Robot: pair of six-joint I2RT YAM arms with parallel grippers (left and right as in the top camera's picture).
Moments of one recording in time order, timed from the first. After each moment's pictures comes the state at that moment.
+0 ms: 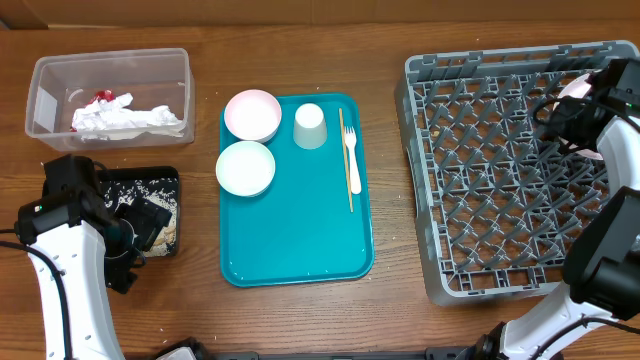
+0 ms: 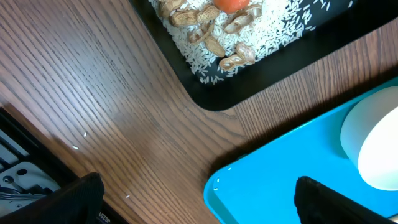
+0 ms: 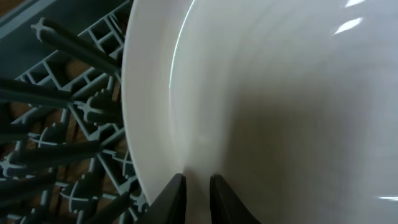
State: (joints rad) left arm 0.42 1.30 1.06 -1.27 0.07 -0.70; right arm -0.42 1.94 1.47 -0.59 -0.02 0.14
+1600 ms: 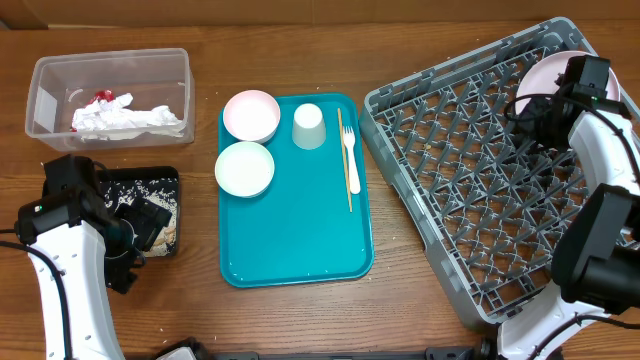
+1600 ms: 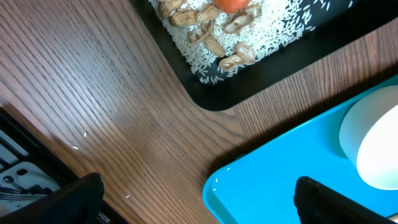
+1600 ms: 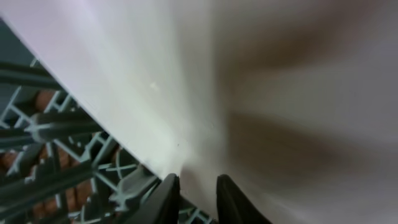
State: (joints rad) left arm 0.42 1.30 1.06 -1.27 0.07 -0.70; right arm -0.29 1.93 1.45 -0.64 -0.02 0.30
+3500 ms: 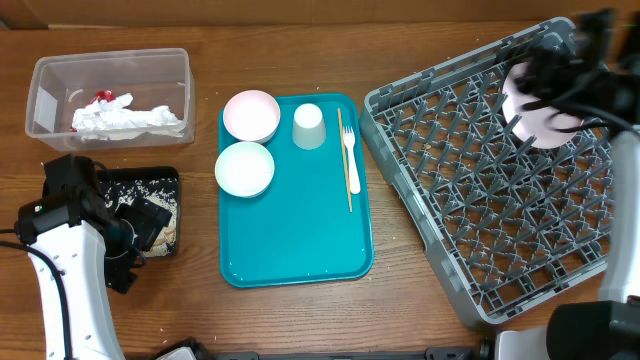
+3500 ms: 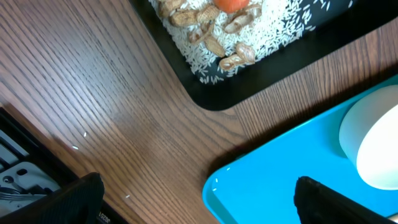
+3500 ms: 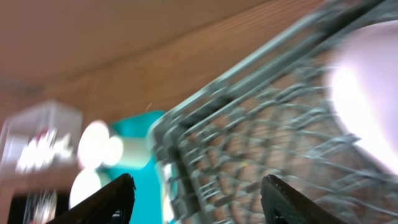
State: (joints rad) left arm 0.42 1.30 1.06 -1.27 0.07 -0.70; right arm -0.22 1.61 1.70 -0.97 -0.50 0.15
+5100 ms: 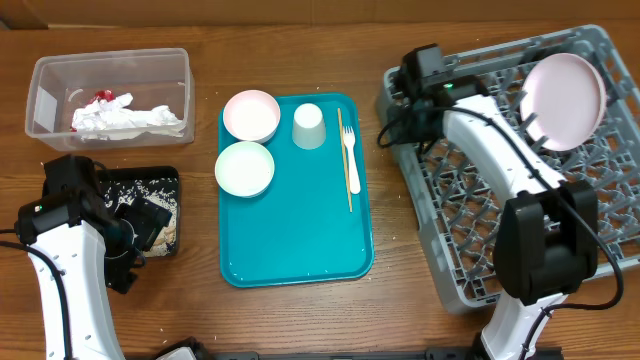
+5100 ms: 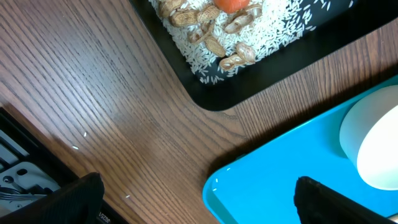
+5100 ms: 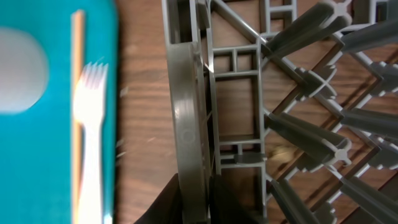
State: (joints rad) left arm 0.42 1.30 1.06 -1.27 0.07 -0.70; right arm 0.24 1.97 1.57 -0.84 -0.03 0.12
